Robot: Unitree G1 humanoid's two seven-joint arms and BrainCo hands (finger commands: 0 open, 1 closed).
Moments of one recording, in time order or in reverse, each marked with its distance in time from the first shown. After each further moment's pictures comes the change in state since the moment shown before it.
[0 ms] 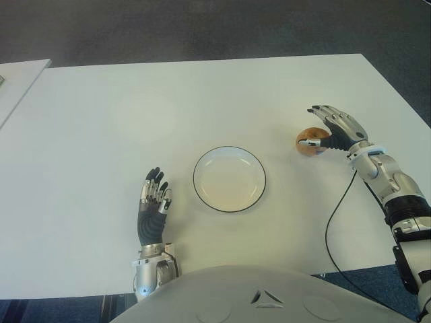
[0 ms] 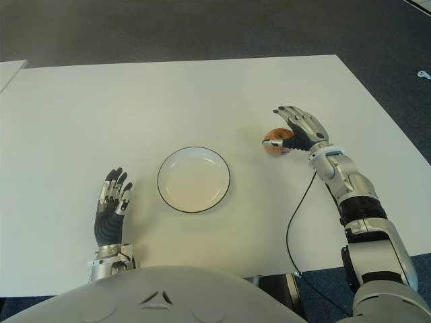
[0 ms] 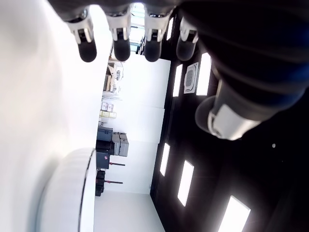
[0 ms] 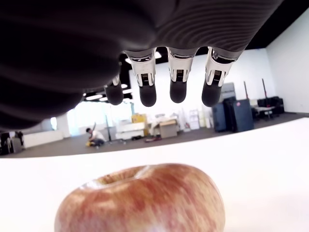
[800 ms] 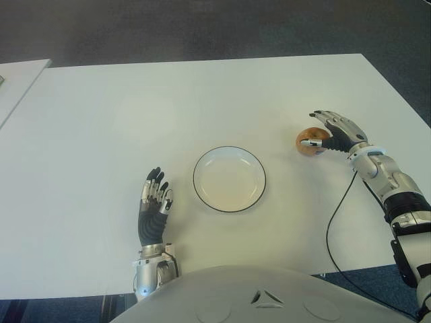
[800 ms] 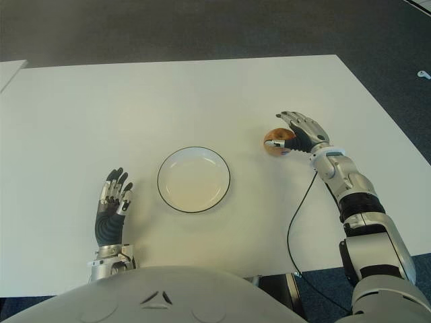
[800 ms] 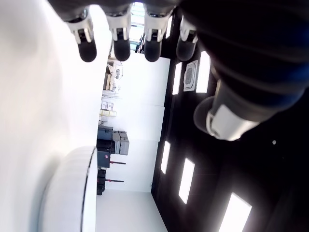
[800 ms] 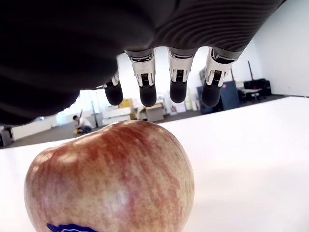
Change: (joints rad) left arm 0.001 0.000 0.001 0.000 0.020 -0.008 0.000; right arm -0.062 0.005 0.046 0.140 0.037 -0.001 0.017
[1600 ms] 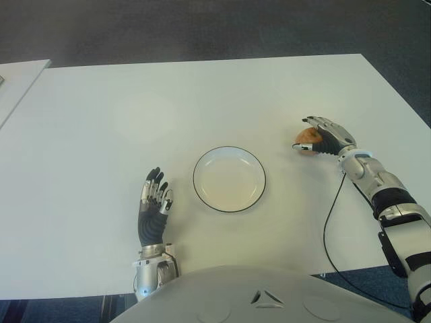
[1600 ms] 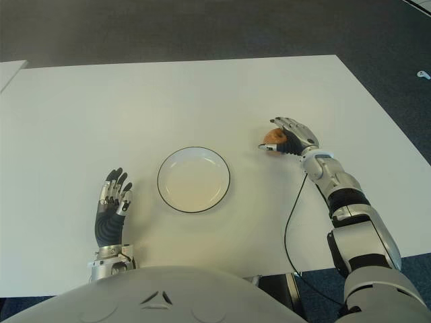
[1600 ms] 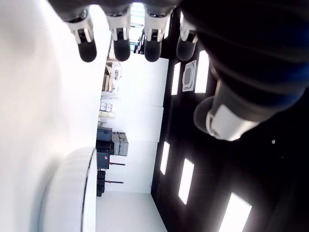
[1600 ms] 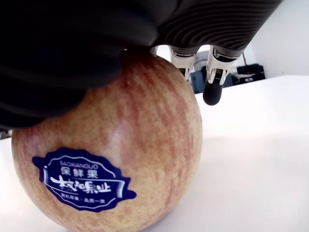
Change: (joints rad) left arm -0.001 0.000 -0.003 0.005 0.006 -0.019 0.010; right arm -0.095 0.078 0.093 0.200 -0.001 -0.007 -0.081
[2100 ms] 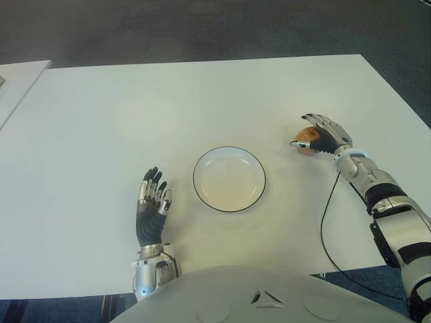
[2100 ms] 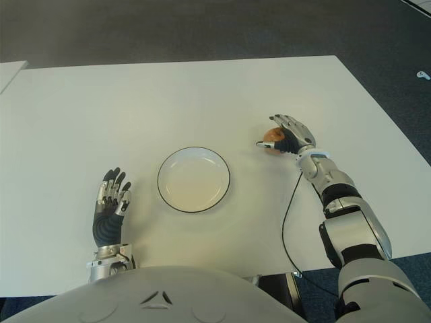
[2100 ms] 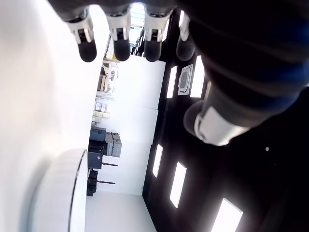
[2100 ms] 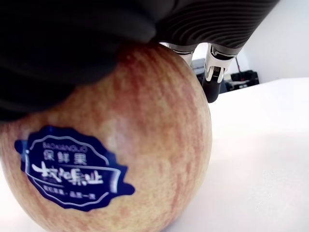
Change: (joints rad) left arm -0.008 0.000 0.003 0.016 -0.062 -0.006 -0.032; right arm -0.046 0.031 0.040 0.117 0.005 -0.031 -0.070
